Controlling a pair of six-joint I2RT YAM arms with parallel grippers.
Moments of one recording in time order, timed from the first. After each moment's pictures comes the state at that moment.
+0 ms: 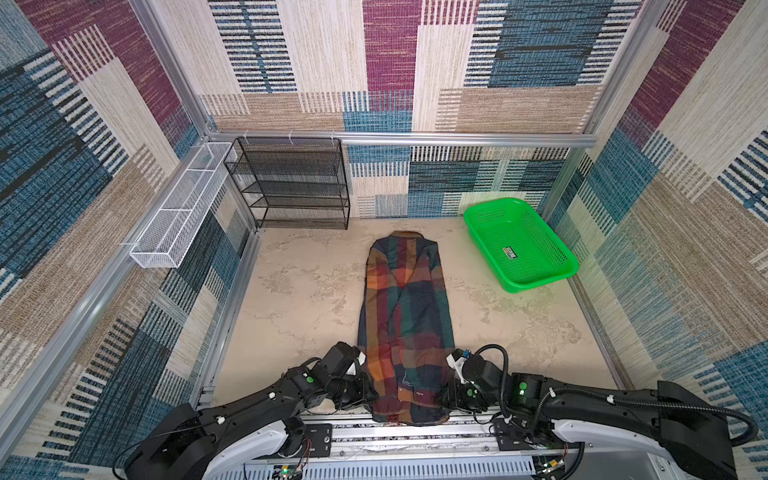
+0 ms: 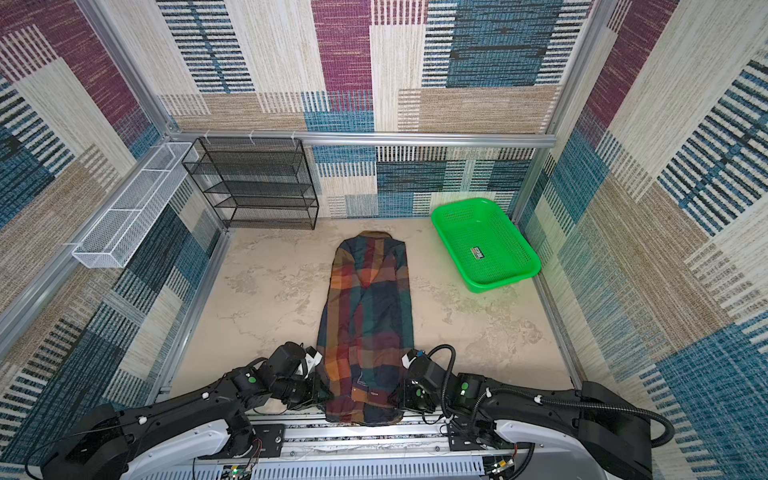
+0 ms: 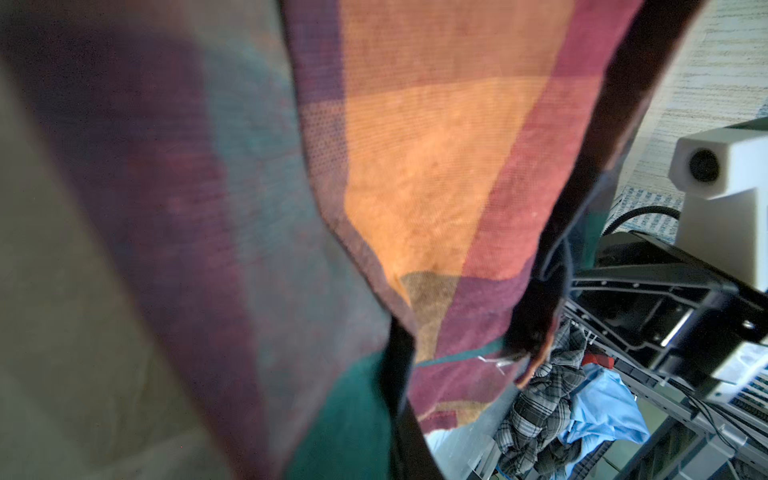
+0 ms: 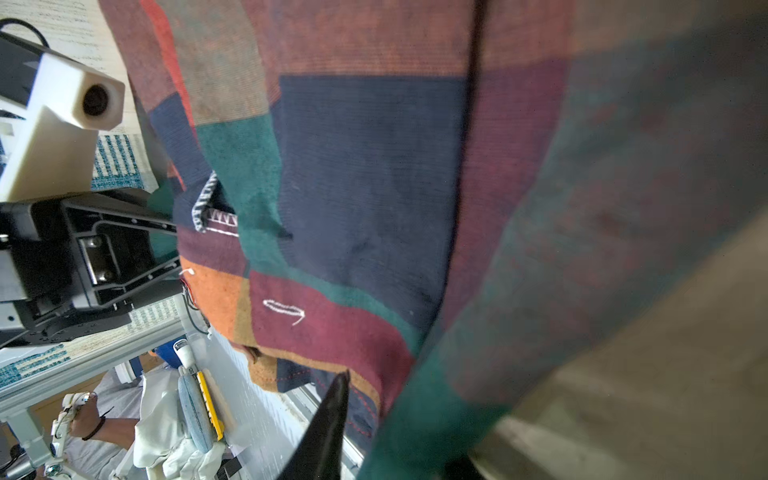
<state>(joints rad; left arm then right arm) -0.79 1.00 0.23 -0.23 0.47 -1.02 1.09 0.95 0.18 -0.07 -0.25 1.22</state>
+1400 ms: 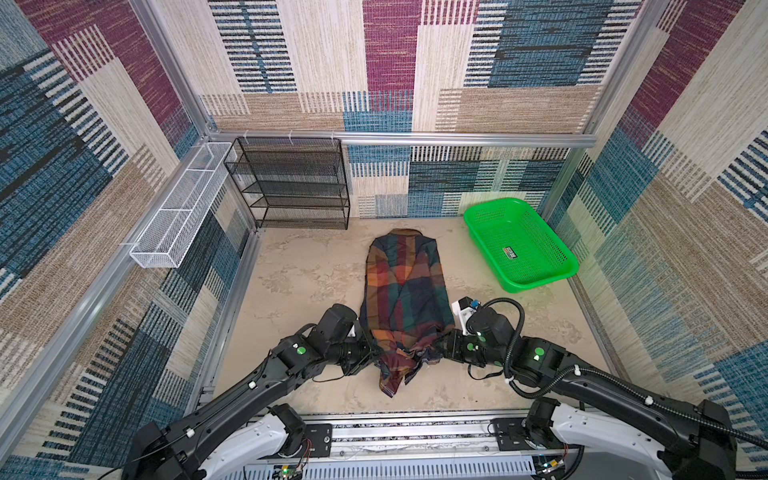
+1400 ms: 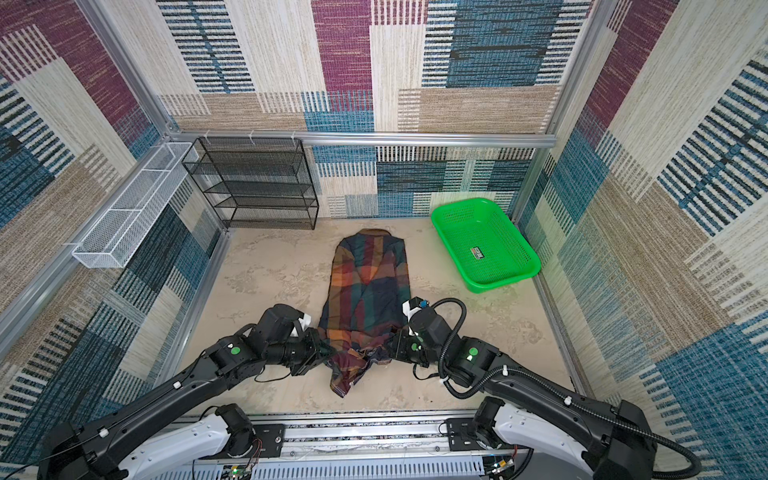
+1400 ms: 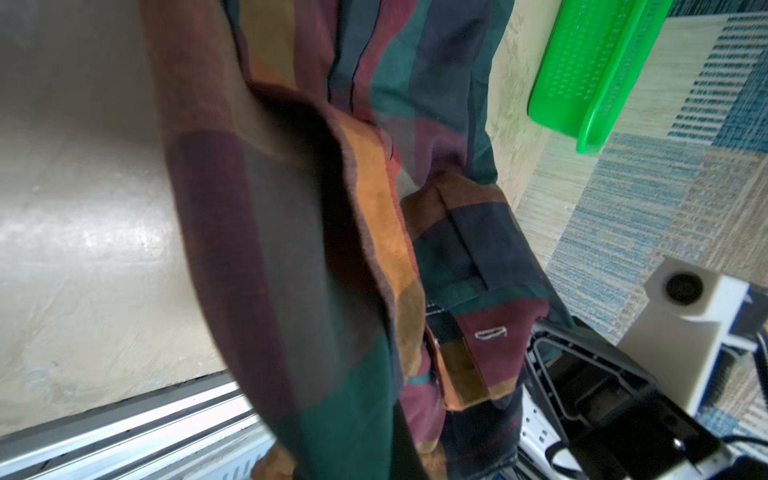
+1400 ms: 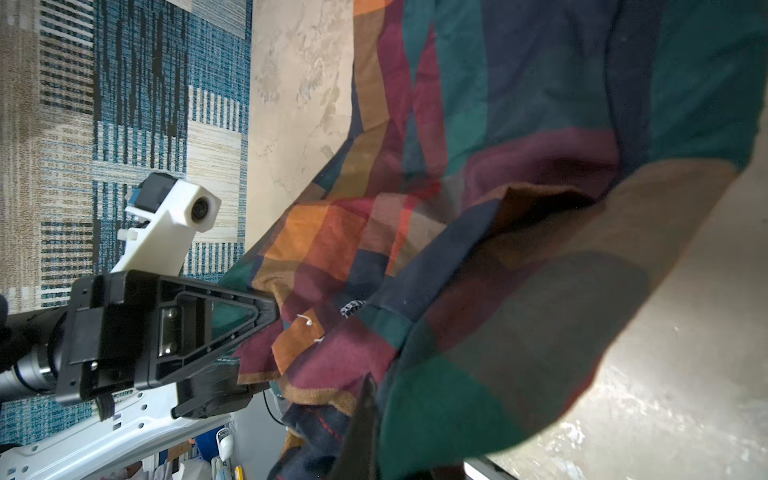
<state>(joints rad) -0.71 0.98 0.69 -0.55 0.34 -1.30 0.86 0.92 0.65 -0.40 -0.15 1.01</state>
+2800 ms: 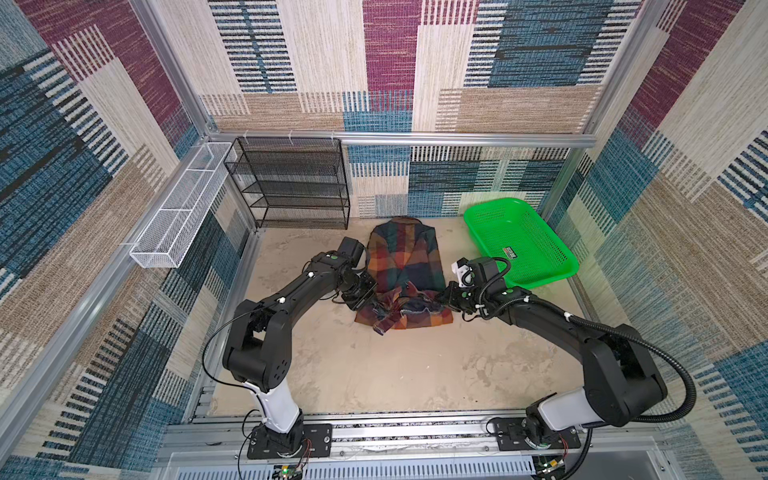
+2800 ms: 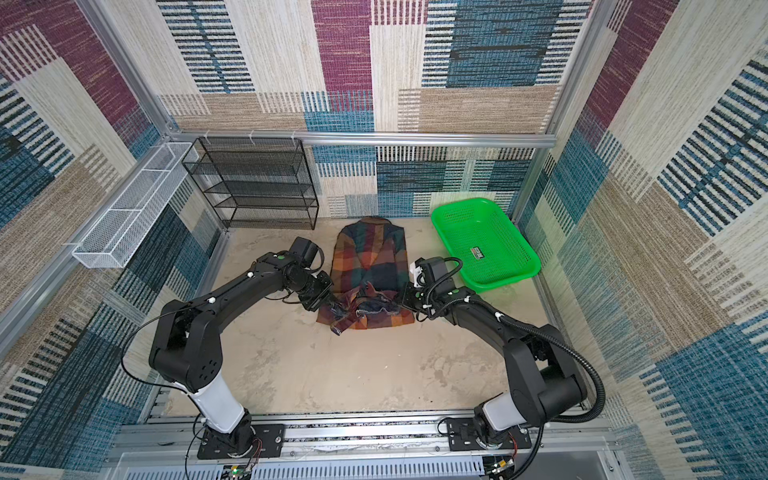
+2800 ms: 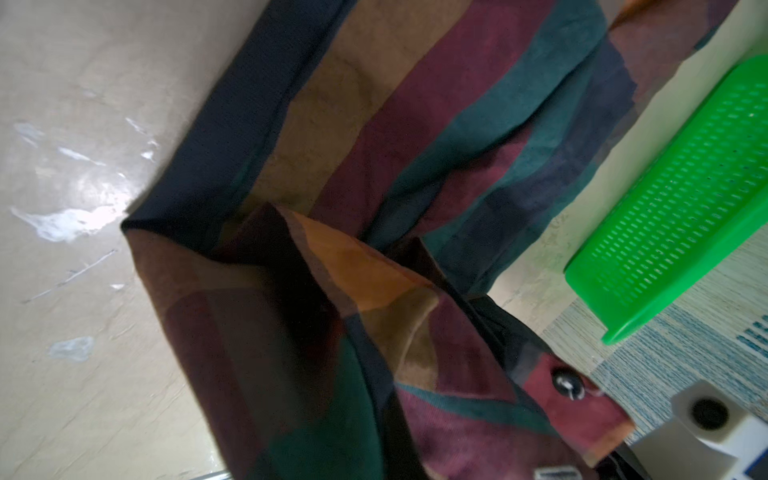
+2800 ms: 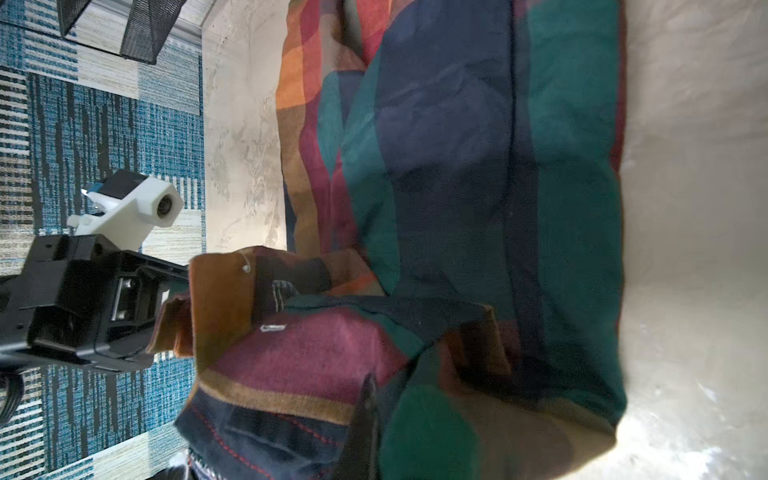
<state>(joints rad) -0.38 1.77 1.33 -0.80 0.42 -1.07 0.40 1.49 0.87 -0.19 -0.46 0.71</state>
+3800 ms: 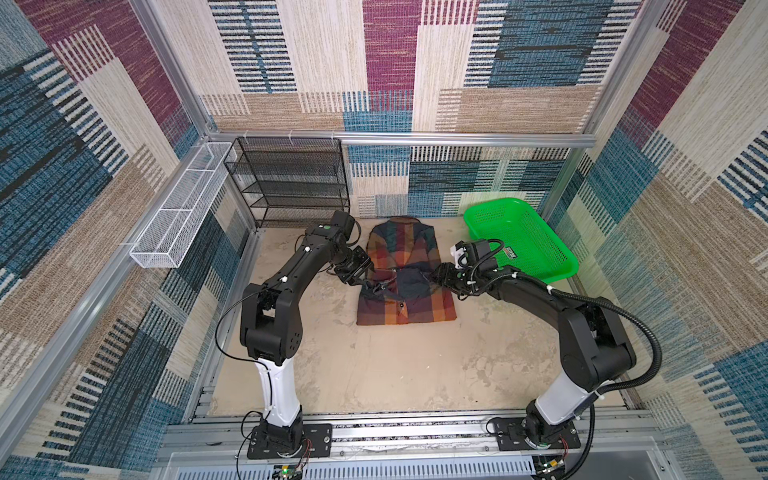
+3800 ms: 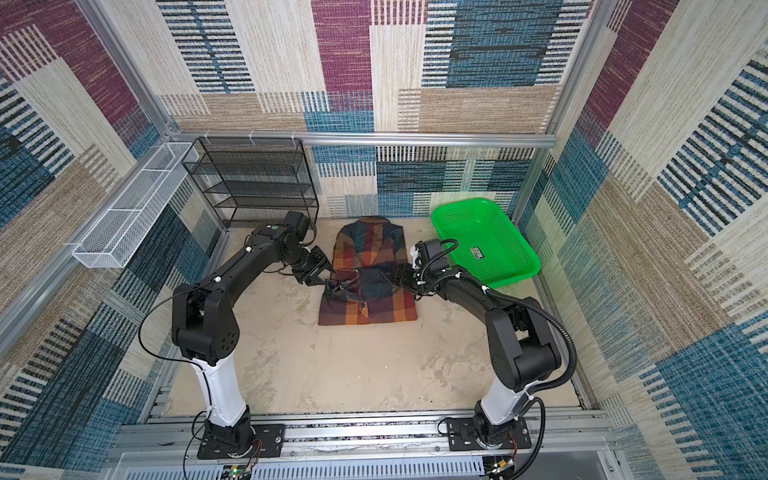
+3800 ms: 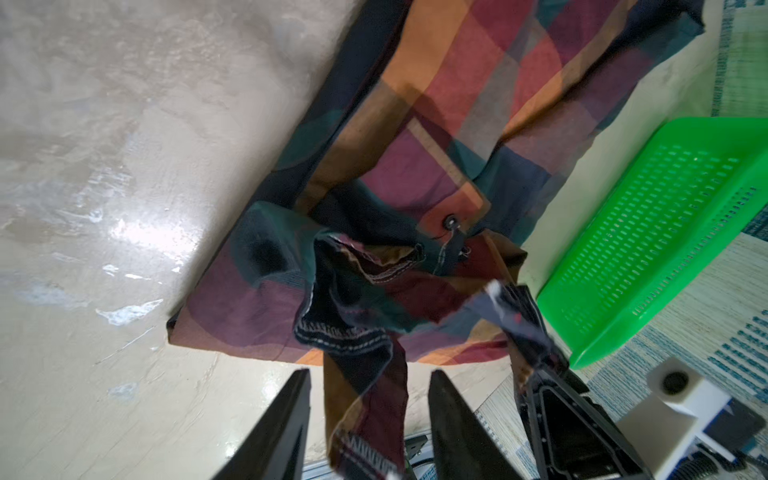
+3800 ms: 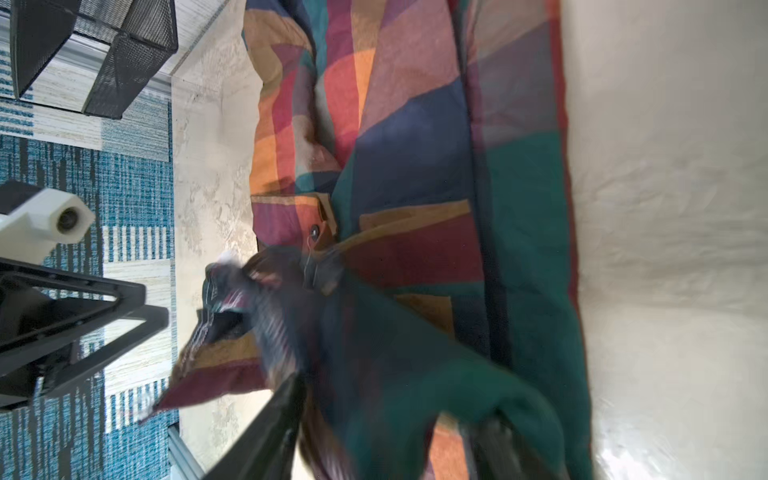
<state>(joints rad) -0.29 1.96 1.75 -1.05 0.40 -0.92 0.35 1.66 1.10 -0.27 -0.38 0.66</state>
